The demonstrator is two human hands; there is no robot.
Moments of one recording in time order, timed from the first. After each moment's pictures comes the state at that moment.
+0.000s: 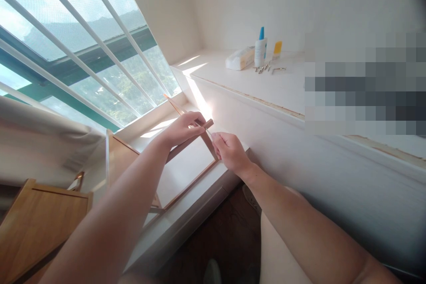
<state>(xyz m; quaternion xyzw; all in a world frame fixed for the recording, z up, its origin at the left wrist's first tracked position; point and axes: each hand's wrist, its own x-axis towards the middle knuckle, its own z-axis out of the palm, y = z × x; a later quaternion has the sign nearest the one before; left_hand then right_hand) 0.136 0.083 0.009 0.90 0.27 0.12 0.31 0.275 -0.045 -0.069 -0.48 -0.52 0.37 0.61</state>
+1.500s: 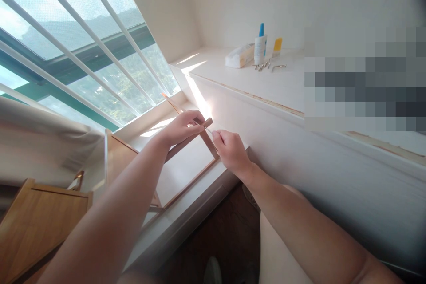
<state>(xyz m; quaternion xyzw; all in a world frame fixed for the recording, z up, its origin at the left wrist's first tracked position) 0.137 0.081 0.010 0.90 0.28 0.11 0.31 0.275 -0.045 -0.069 -0.53 -0.52 0.26 0.62</state>
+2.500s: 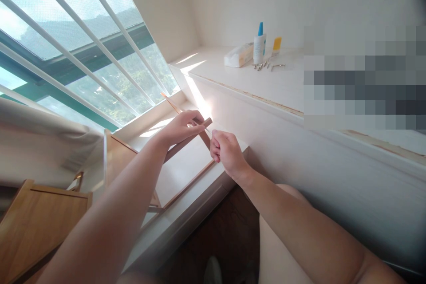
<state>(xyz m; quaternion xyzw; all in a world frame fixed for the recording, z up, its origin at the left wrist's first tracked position) 0.139 0.078 0.011 0.91 0.29 0.11 0.29 0.258 -0.044 -0.068 -0.35 -0.33 0.53 0.69</state>
